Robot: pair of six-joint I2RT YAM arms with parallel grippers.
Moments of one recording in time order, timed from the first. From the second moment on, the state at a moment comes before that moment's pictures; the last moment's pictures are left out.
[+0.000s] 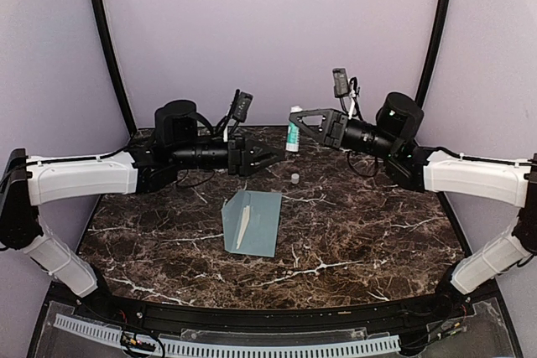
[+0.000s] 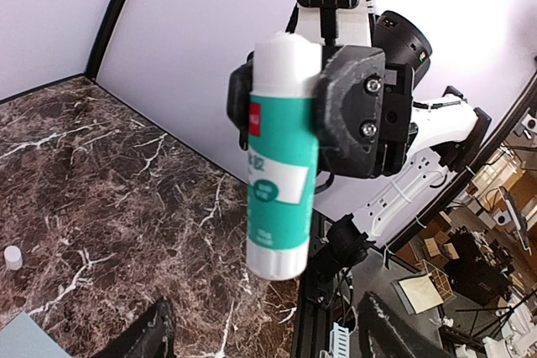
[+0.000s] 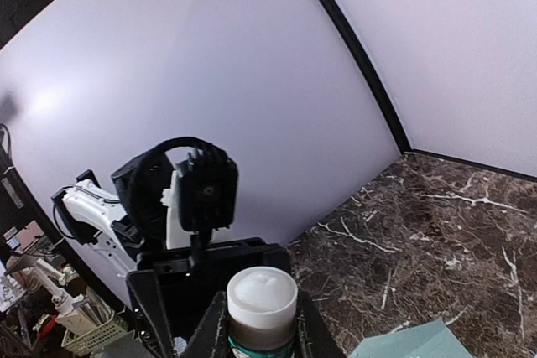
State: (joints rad) left arm -0.81 1.48 1.06 0.30 0.59 -0.48; right arm 0.72 1.40 0.96 0.57 -0.54 0.61
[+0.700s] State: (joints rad) left arm -0.81 1.51 1.06 0.45 0.74 -0.57; right arm 0.80 1.46 0.98 0.70 -0.64 0.63
